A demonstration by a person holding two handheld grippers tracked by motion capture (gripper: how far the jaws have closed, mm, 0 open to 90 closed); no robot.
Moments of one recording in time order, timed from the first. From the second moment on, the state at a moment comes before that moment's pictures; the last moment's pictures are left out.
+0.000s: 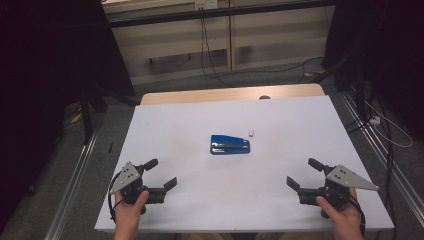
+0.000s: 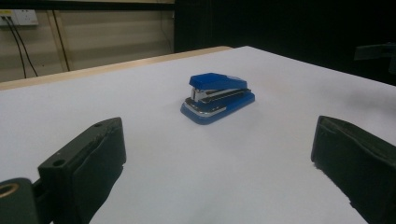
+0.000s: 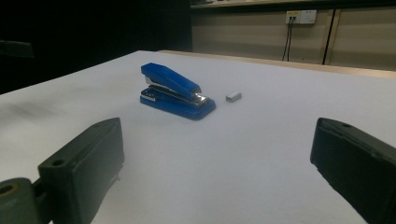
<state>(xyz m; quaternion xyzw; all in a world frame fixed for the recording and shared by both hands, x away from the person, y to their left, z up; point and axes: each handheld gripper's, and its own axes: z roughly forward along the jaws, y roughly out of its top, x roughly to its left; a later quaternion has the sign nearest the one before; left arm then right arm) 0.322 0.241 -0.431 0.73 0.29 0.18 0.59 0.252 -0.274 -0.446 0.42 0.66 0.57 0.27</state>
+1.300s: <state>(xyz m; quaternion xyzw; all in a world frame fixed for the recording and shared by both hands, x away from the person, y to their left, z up) 0.347 0.209 -0.421 0.73 0.27 0.17 0.60 0.278 -0.261 -0.438 0.41 0.67 0.54 0.28</state>
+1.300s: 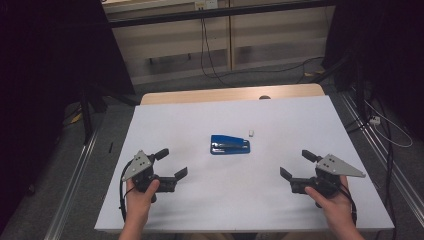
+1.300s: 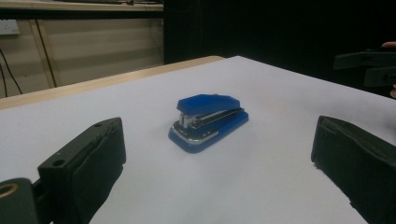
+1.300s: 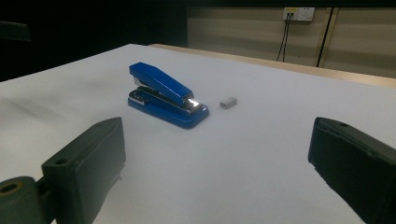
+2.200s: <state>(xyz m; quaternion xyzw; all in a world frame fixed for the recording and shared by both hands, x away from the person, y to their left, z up) 0.377 0.173 -0.423 0.75 0.27 0.14 0.59 0.325 -0.218 -0.437 0.40 0.69 0.54 0.26</state>
